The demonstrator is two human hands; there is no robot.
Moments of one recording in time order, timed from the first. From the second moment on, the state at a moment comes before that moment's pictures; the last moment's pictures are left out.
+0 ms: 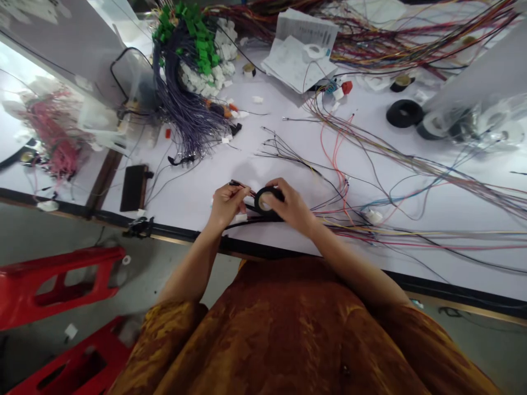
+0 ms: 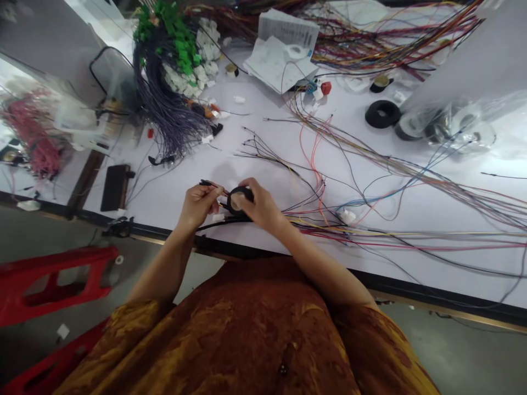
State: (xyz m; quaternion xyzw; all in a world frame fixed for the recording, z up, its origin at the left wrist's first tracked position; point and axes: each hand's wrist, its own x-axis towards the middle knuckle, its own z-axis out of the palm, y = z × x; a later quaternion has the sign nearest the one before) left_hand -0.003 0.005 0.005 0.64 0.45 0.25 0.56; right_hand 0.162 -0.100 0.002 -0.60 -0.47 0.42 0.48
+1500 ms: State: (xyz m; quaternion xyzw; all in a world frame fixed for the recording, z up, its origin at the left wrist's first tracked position) left_hand 0.027 -0.012 -0.008 0.67 0.36 0.23 0.61; right_hand 0.189 -0.130 -0.031 -0.59 -0.19 0.50 0.60
